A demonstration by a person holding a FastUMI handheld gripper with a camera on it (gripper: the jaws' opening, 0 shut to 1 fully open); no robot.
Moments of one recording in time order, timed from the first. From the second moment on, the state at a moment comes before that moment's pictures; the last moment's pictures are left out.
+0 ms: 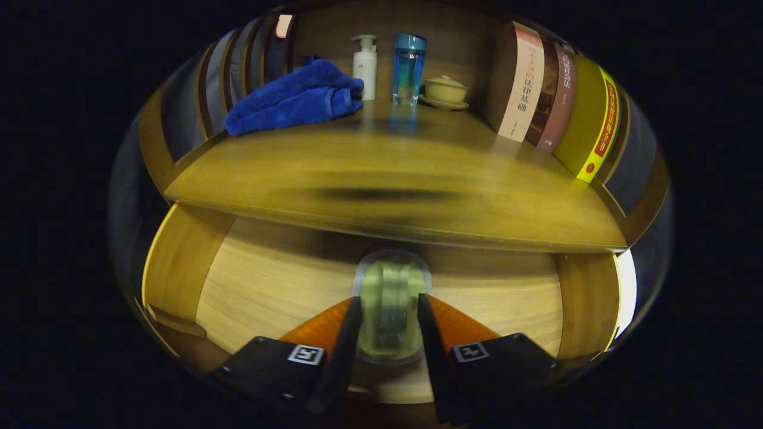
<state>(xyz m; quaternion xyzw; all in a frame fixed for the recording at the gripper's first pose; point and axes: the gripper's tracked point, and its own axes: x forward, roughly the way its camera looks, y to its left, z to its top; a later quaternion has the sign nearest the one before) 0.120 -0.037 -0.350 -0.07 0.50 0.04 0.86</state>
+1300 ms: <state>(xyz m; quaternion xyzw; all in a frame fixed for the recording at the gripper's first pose) 0.202 -0.009 -0.160 -0.04 0.28 0.06 0.96</state>
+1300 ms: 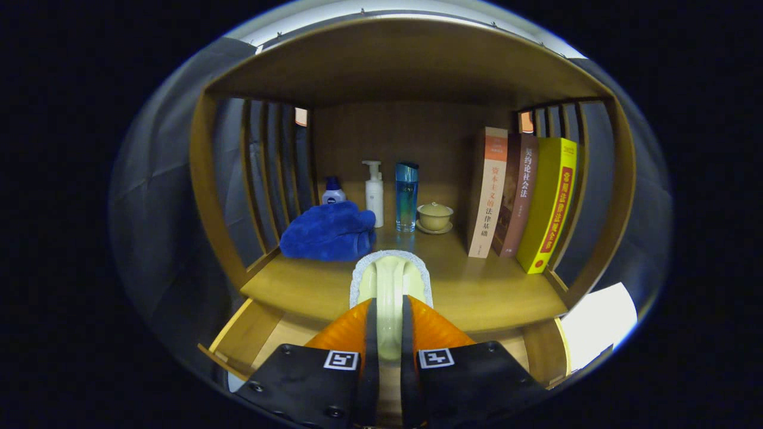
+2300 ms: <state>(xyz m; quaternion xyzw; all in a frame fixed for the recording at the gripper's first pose) 0.286 -0.029 -0.236 -0.05 0.33 -0.02 0.94</state>
